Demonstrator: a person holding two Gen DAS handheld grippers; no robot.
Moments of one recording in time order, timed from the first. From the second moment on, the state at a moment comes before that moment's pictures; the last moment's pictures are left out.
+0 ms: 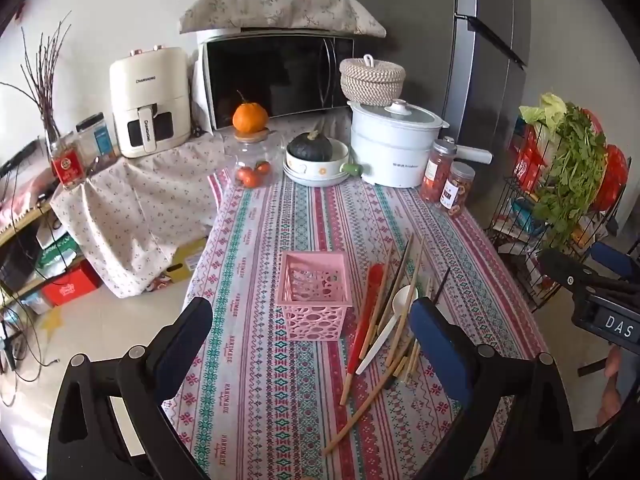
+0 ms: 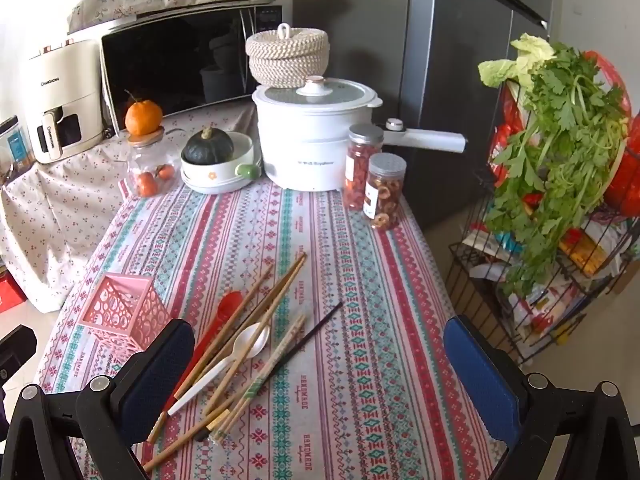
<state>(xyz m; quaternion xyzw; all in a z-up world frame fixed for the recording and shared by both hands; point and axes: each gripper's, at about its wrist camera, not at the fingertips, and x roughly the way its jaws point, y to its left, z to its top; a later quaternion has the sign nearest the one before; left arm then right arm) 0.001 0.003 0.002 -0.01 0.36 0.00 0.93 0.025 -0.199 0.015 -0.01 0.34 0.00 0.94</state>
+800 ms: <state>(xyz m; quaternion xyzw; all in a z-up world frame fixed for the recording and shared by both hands) 0.002 0.001 -0.001 -0.01 0.36 0.00 0.93 0.026 -0.199 0.013 0.00 0.34 0.01 0.94</state>
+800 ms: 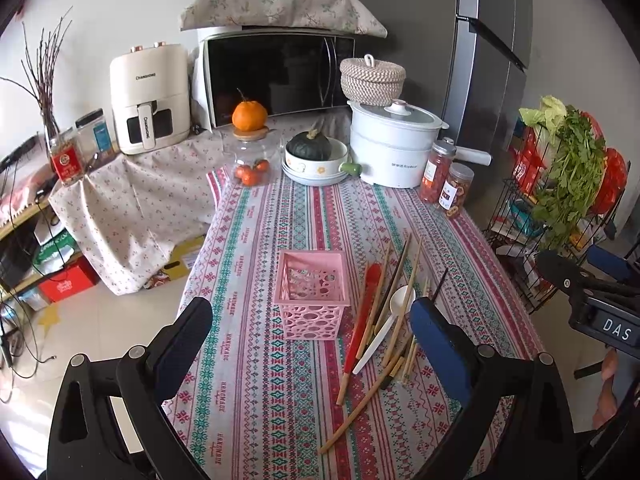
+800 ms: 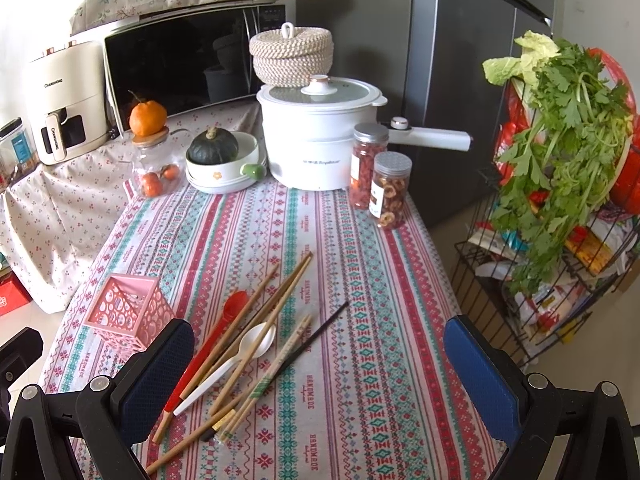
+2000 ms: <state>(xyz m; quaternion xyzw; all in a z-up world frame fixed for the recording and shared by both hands) 0.001 0.006 0.000 -0.02 0.35 0.00 0.94 0.028 -0.200 0.011 0.00 0.34 0.00 0.94</state>
